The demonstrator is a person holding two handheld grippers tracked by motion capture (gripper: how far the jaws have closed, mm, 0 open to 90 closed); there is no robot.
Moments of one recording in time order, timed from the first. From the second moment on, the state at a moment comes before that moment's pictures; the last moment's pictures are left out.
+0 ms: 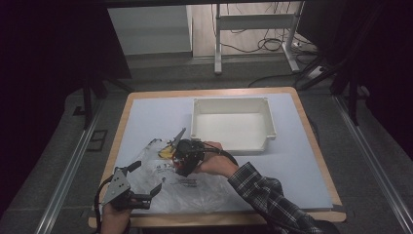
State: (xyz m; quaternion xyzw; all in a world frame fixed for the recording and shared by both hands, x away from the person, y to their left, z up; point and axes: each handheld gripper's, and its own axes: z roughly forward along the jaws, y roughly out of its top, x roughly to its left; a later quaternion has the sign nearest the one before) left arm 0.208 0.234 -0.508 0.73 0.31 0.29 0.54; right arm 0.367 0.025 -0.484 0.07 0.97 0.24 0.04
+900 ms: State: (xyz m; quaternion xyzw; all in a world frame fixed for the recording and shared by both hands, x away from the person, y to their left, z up) left arm 0.208 0.233 -0.508 0.73 0.31 0.29 0.53; right arm 0.362 -0.001 -0.458 0.06 0.97 0.25 0.04
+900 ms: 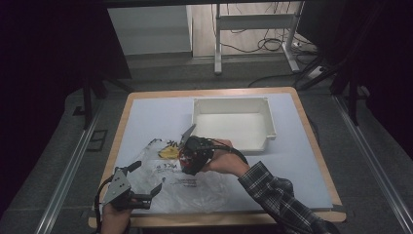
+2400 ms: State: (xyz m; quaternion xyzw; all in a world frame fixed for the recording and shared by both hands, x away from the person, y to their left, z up) left arm 0.208 0.232 -0.508 0.73 0.31 0.29 0.53; right arm 0.403 -0.078 -0.436 0.11 0.96 0.26 0.06
